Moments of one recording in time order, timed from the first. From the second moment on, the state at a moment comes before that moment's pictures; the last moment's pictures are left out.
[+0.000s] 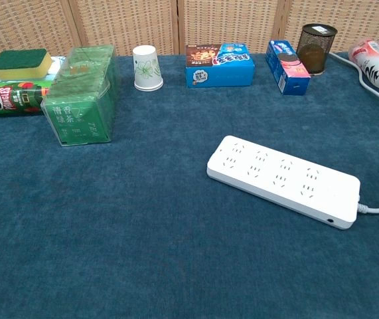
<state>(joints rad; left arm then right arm) 0.03 -0.81 -0.06 -1.77 1.71 1.82 -0.13 0.08 -1.18 0.07 -1.63 -1.74 1.62 -0.18</state>
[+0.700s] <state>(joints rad) 0.02 -0.81 -0.06 -1.79 1.69 1.78 -0.11 0.24 -1.22 0.01 -1.66 -1.76 1.30 -0.34</state>
